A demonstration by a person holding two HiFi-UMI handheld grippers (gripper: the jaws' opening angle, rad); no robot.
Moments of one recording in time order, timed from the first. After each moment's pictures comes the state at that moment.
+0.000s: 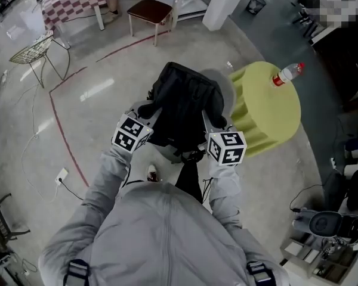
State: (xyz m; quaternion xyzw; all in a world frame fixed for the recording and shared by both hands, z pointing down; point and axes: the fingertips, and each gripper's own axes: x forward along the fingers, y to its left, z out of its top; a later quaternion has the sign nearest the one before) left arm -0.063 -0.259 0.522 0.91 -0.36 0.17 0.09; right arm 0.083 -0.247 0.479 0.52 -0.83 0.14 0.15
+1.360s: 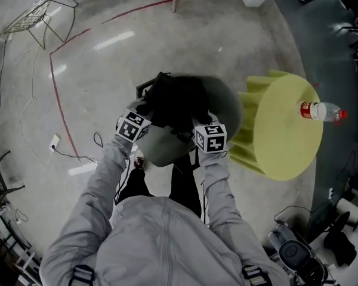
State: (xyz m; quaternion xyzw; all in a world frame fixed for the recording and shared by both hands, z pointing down) left arm -0.011 -0.384 0.767 0.80 -0.41 0.32 0.30; right arm 0.143 -0.408 0.745 0.38 -0.83 0.30 0.28
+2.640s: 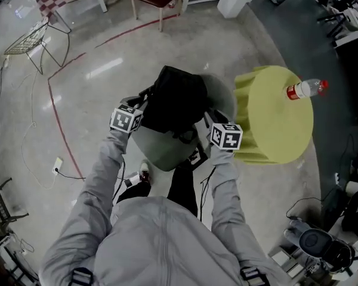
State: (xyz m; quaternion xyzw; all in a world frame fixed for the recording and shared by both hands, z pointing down) left arm -0.068 -0.392 0.718 0.80 -0.44 0.31 0.27; right arm 0.207 -0.381 0.691 0.50 -0.78 0.30 0.23
